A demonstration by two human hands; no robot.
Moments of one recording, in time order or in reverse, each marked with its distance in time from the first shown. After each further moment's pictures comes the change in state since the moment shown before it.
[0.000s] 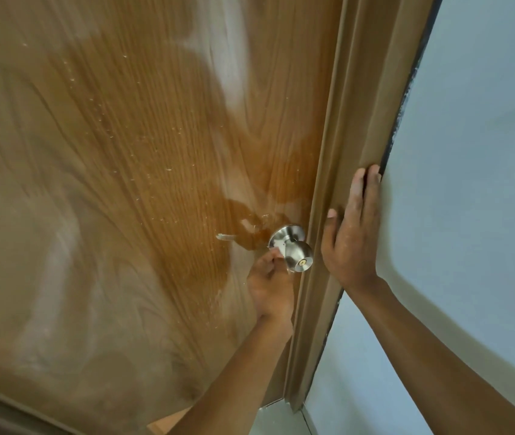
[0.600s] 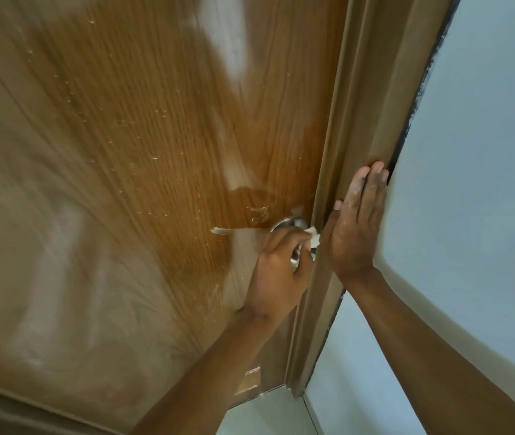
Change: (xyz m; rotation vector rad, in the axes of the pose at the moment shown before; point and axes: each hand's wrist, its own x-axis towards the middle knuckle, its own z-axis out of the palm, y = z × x) left_hand 0.026 0.000 -0.008 0.805 -0.319 1.016; right_hand -0.012 0.017 0.032 -0.135 0.120 -0.086
